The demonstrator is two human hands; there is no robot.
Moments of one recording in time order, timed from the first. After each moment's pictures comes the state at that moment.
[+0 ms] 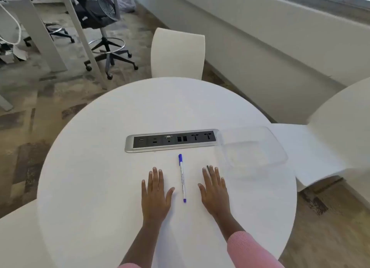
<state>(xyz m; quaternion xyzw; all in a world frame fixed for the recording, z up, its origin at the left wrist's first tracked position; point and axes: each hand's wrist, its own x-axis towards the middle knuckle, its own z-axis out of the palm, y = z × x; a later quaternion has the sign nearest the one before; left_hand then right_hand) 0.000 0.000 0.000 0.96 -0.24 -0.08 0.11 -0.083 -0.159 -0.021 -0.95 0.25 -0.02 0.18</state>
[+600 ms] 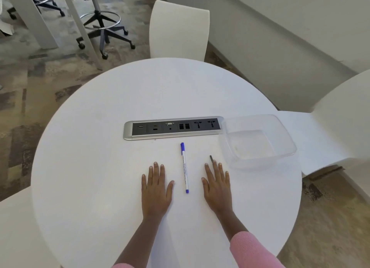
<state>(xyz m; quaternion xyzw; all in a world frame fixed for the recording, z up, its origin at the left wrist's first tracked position) 0.000 0.006 -0.016 0.96 -0.21 -0.11 0.14 -0.087 -0.153 -0.040 -0.95 0.28 -0.03 0.17</state>
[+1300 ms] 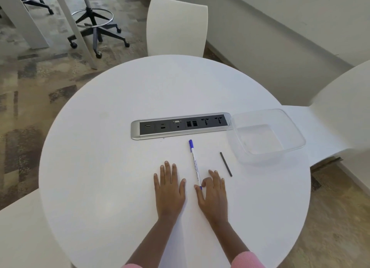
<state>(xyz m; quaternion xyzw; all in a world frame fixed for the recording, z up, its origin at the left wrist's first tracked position) 0.002 0.010 -0.015 0.95 -0.25 -0.11 0.14 -0.079 -0.081 -0.028 -0.90 0.33 -0.13 0.24</state>
